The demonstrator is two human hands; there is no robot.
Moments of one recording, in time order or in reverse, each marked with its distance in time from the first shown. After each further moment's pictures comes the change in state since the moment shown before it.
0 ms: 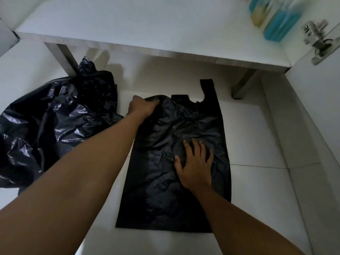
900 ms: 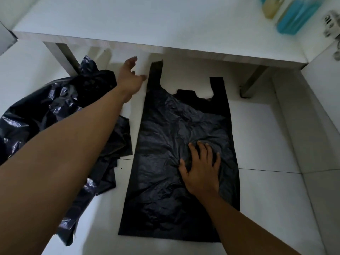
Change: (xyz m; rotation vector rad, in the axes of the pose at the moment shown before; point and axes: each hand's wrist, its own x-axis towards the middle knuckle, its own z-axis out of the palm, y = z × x) left_hand 0.060 0.032 -0.053 -0.239 0.021 0.386; right_hand 0.000 0.001 0.002 0.029 0.005 0.016
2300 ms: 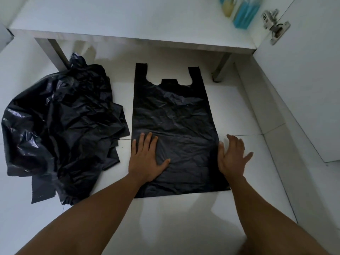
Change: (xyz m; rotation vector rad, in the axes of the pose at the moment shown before) left_hand -0.293 -0.119 0.031 0.952 -0.293 0.421; right_hand -0.084 0.081 -0.062 0.142 0.116 0.463
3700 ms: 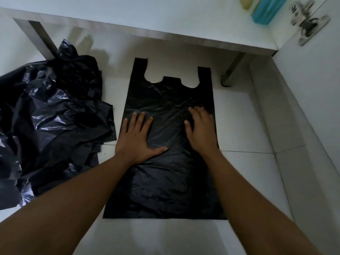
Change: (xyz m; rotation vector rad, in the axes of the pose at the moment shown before) left_hand 0.093 -0.011 -0.008 0.064 0.014 -0.060; right_hand 0.114 -0.094 0.049 0.050 -0.056 -0.558
